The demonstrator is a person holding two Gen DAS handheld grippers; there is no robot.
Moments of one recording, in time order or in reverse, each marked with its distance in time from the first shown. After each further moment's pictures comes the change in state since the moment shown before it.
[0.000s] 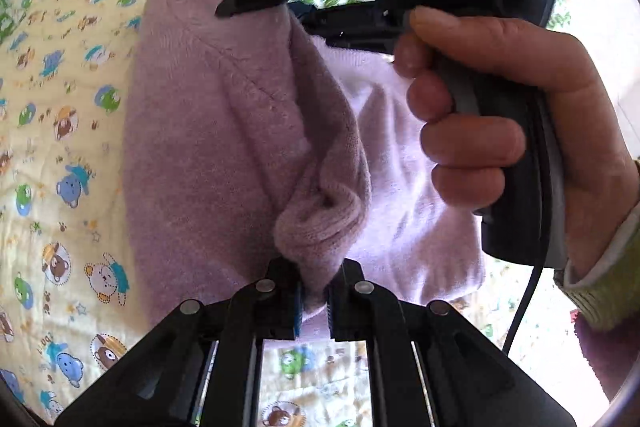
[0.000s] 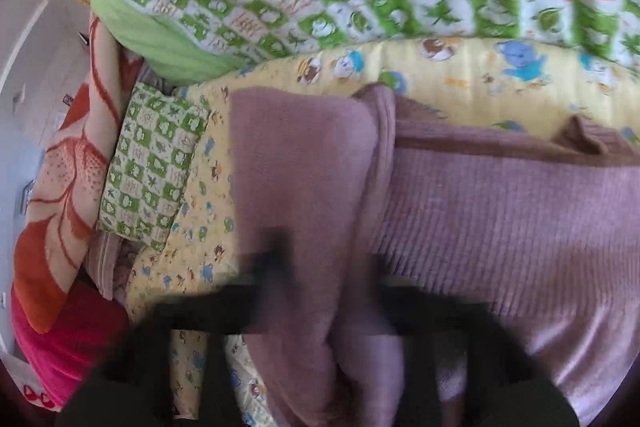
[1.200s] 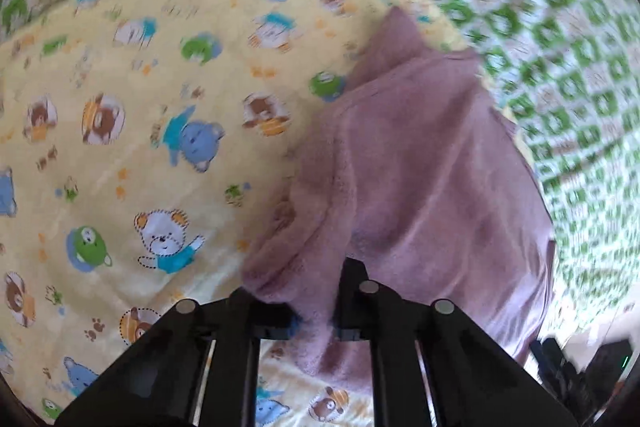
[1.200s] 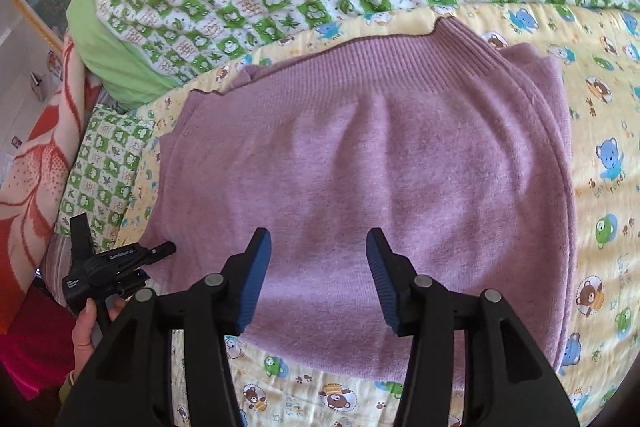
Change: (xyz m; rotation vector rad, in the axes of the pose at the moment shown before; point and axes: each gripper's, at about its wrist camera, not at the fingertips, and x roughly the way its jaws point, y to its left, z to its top) left arm -0.056 0.191 -0.006 -0.612 -0.121 0.247; right arm -0.095 -0.034 -0.148 0.129 -0.217 -0.245
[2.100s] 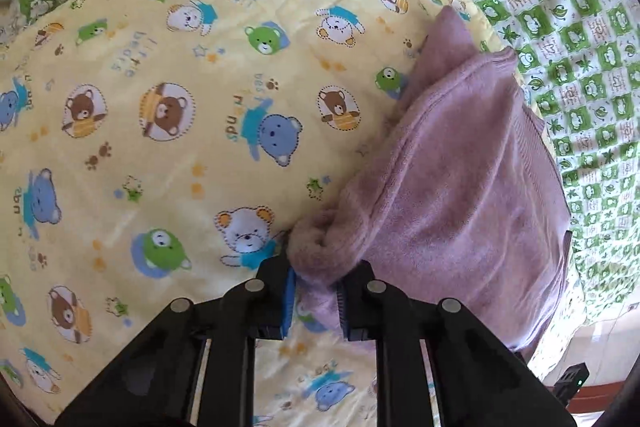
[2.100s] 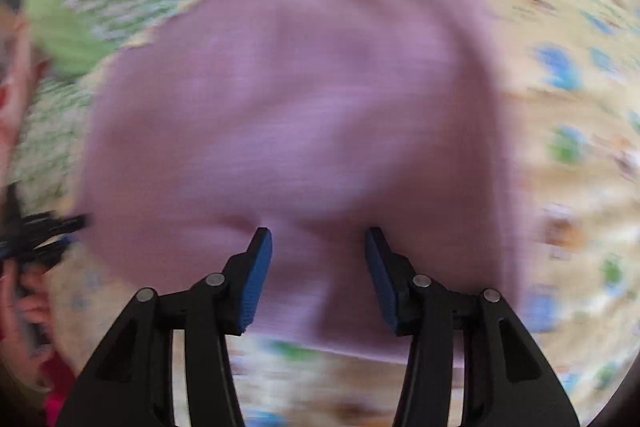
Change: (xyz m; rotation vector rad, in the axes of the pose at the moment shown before) left arm -0.017 0.050 -0.008 -0.033 0.088 0.050; right arm -0.001 -0.081 -0.053 0.090 0.016 -0.179
